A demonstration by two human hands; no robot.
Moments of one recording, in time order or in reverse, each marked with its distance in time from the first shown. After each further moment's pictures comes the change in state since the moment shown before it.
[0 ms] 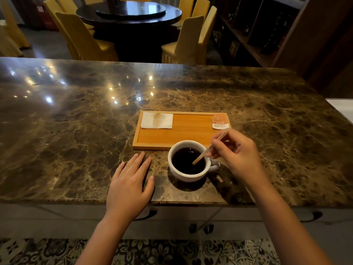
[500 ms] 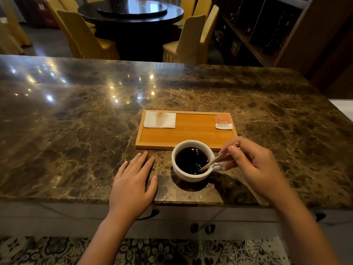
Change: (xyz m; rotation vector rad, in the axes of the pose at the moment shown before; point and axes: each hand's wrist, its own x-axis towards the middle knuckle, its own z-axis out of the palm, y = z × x) left_hand 0.000 0.001 -0.002 -0.008 -0.006 0.000; right_hand -0.020 -0.008 -0.017 -0.038 -0.121 -0.103
